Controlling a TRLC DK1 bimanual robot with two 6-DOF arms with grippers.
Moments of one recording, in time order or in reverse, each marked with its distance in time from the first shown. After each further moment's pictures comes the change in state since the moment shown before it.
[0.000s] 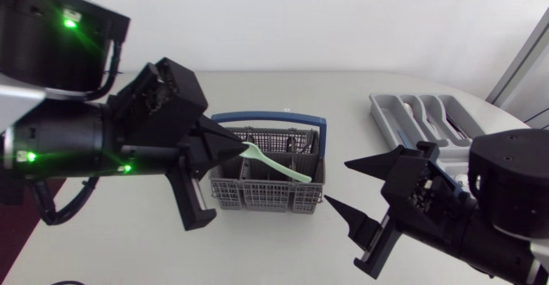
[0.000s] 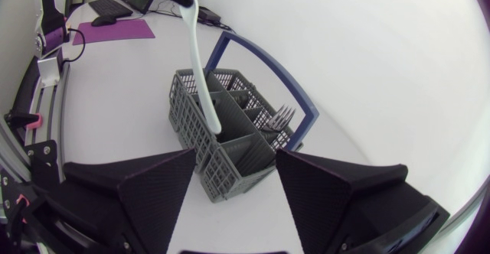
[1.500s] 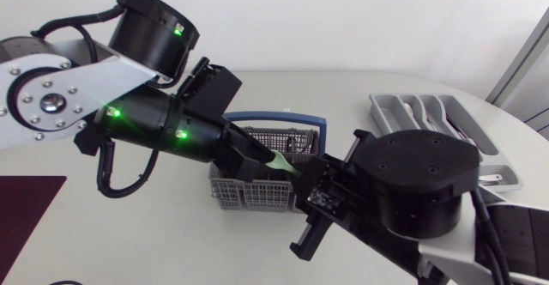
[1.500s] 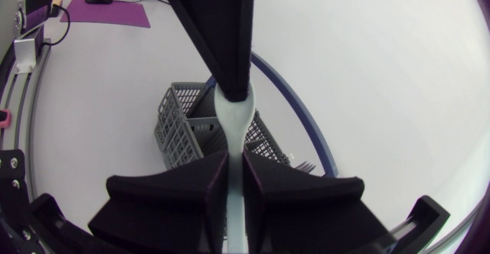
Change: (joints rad) left arm 0.105 0.252 0.109 -0.024 0.312 -0.374; right arm 0.198 0.378 0.089 0.301 0.264 -0.089
